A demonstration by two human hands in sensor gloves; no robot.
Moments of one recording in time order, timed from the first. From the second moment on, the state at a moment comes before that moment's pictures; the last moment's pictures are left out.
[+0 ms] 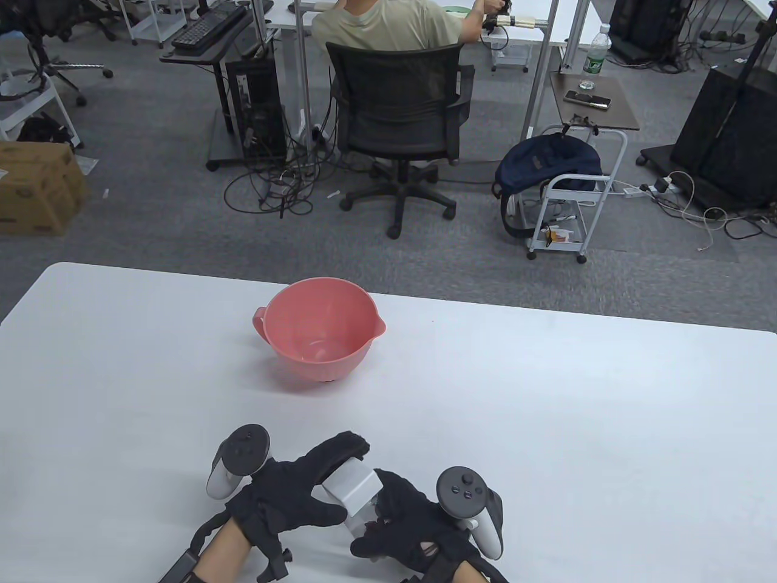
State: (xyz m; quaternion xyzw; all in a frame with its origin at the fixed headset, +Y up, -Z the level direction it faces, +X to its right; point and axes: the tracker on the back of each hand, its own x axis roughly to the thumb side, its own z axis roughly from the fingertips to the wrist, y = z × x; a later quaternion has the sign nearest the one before) left_hand -0.188 -0.747 -0.357 -0.19 -0.36 0.53 0.75; right_hand 0.067 -0.782 -0.314 0.12 0.19 0.82 0.54
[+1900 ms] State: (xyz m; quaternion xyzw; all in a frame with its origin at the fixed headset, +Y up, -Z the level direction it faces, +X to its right) left_hand -0.183 -0.747 -0.348 -0.10 -0.27 0.46 0.84; right_hand 0.071 -0.777 -0.310 0.07 0.13 0.86 0.48
